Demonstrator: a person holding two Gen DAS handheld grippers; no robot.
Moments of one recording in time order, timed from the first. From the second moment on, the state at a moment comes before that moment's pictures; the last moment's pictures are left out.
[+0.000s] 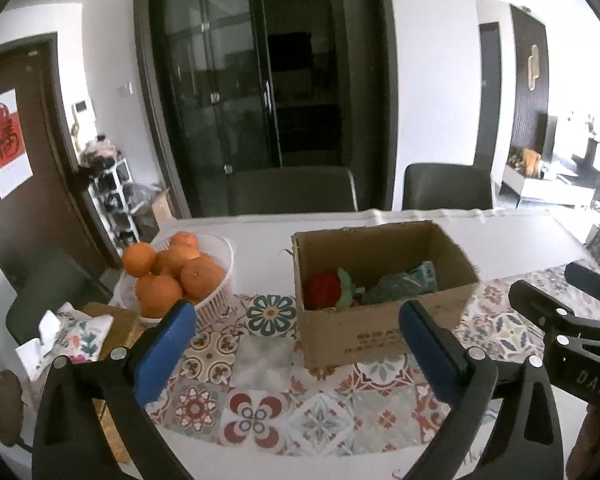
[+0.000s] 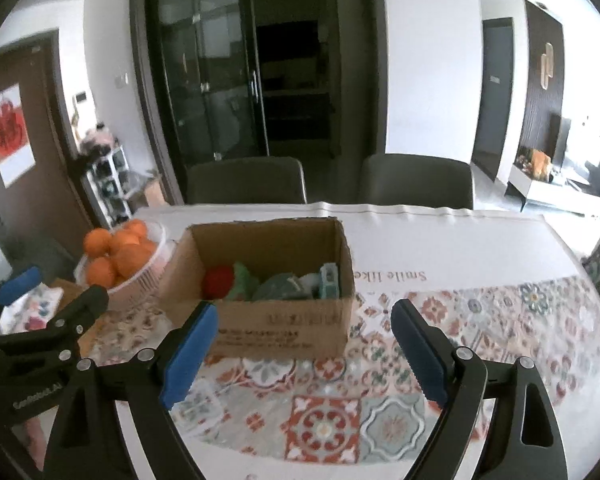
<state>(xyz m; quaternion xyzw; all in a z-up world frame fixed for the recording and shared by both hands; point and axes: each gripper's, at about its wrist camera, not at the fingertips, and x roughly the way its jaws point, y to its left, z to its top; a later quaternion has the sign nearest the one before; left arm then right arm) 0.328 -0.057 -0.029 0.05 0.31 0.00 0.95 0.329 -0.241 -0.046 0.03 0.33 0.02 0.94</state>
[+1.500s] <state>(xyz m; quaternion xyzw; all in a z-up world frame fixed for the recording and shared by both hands) 0.066 -0.004 0.022 0.04 0.24 -0.05 0.97 0.042 -0.180 0.016 0.03 0.24 -0.03 0.97</state>
